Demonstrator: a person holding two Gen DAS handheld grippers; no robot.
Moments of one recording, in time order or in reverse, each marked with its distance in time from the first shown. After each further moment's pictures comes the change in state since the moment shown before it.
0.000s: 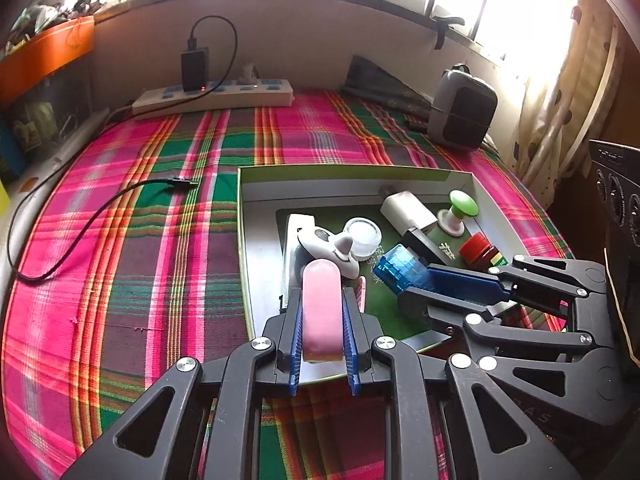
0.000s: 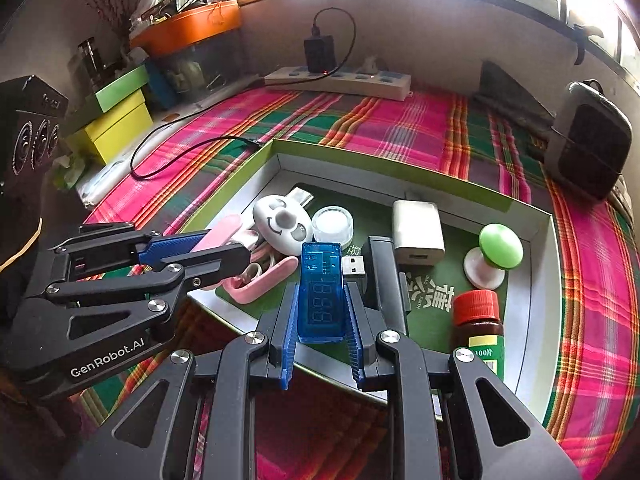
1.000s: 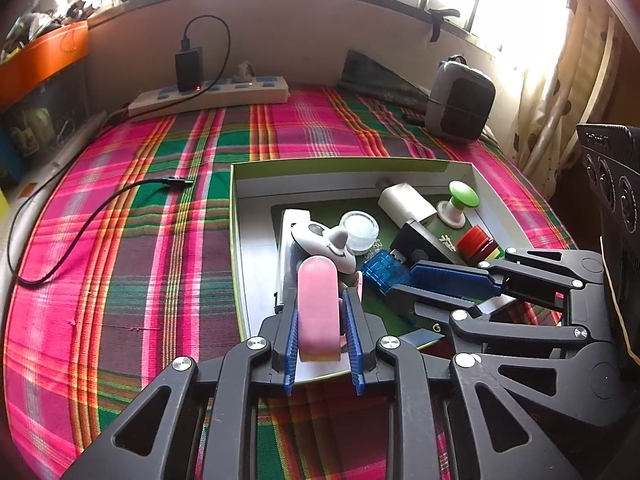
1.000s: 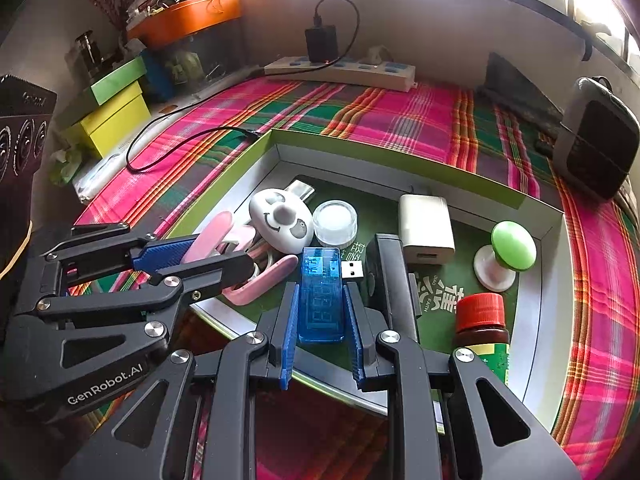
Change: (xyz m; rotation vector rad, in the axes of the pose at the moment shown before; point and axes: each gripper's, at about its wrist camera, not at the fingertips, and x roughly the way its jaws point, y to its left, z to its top) left arm 0.004 -0.003 -0.003 0.020 0.008 0.011; right arm 0.010 0.001 0.002 -0.008 0.027 0.004
